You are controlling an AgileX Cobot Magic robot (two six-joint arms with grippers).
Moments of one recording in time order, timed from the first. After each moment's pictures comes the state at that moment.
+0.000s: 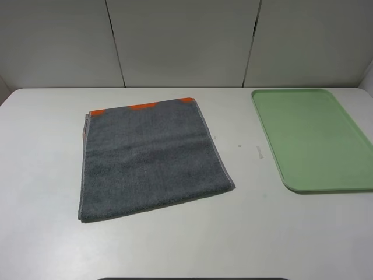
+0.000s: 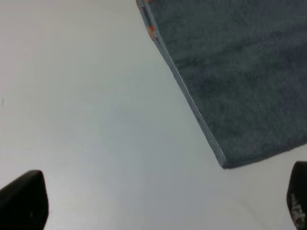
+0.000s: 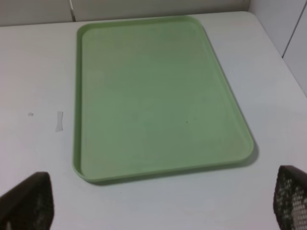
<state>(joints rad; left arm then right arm) -0.03 -0.01 -0.48 -0.01 1.06 0.03 -0.02 -0.01 -0.49 -0.06 1.03 0.09</state>
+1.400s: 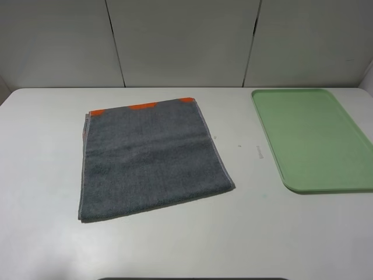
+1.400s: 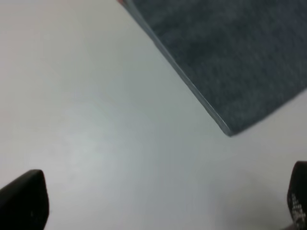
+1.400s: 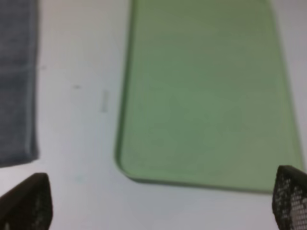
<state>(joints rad) -0.14 0.63 -0.68 0.00 0.99 0.26 0.00 0.55 -0.71 0.13 0.93 -0.15</state>
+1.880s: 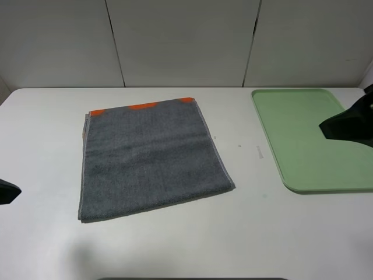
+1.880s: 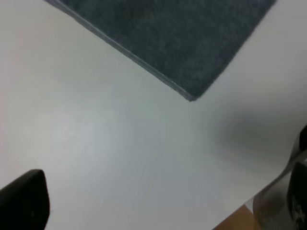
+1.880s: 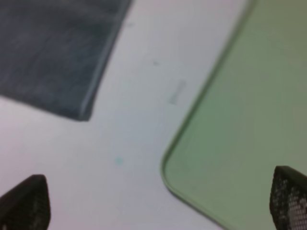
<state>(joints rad) -0.36 0.85 -0.68 0.01 0.97 0.37 0.28 0.94 -0.83 0.18 0.89 -0.44</state>
